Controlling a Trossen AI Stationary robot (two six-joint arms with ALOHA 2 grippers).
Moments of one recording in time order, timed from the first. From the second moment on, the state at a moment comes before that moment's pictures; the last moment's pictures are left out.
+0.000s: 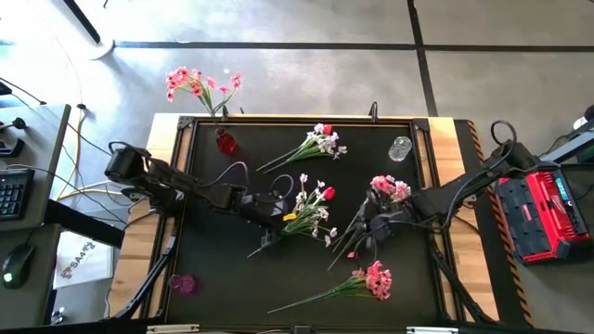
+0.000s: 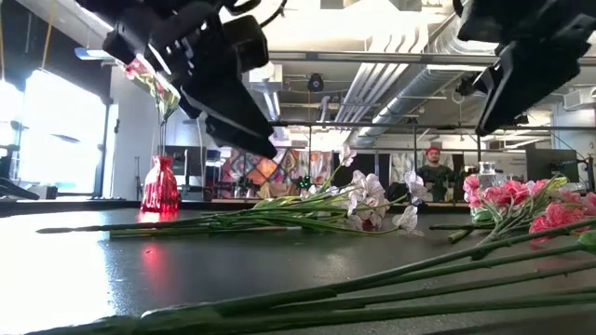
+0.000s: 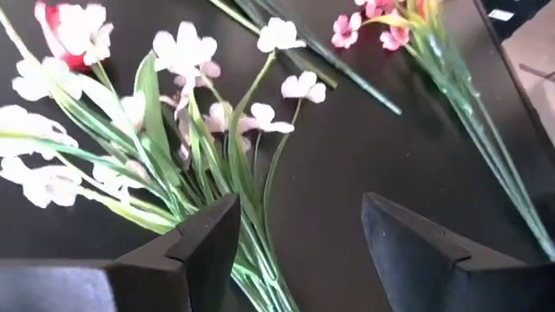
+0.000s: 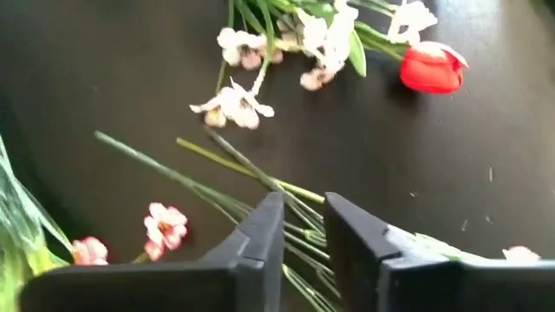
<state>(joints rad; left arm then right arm) -0.18 1.60 0.80 0.10 0.02 -0.28 0.44 1.21 0.76 -0.61 0.33 0.55</state>
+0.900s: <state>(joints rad) -0.25 1.60 0.80 0.24 -0.04 -0.32 0.54 1.58 1.02 -1.02 0.39 0.38</state>
